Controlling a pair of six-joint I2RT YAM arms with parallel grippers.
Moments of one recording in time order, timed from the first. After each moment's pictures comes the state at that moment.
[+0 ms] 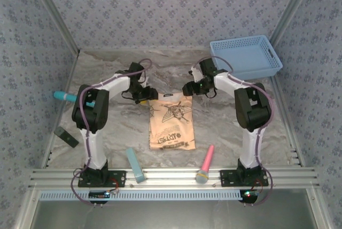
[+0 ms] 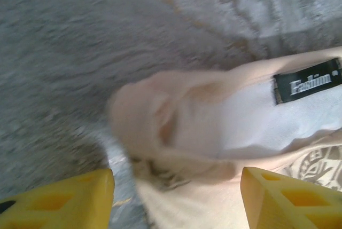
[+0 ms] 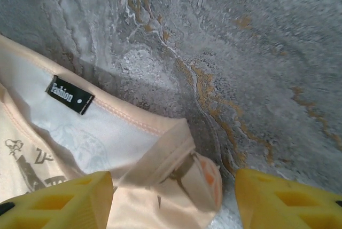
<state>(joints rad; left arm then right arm) -0.35 2.00 1.40 -0.68 0.41 -0.37 0.32 2.03 1.42 -0.50 -0.46 0.06</state>
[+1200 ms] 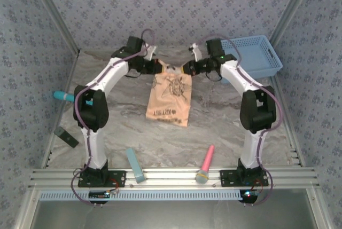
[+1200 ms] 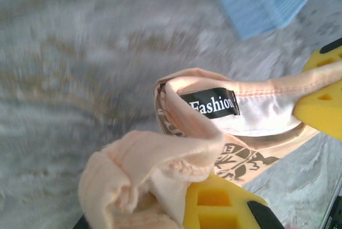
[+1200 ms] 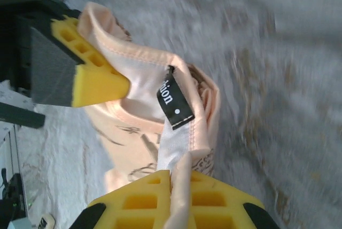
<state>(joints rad) -0.35 2.00 1.82 -0.68 0.62 -0.17 0.29 1.93 1.69 -0.51 -0.77 0.00</state>
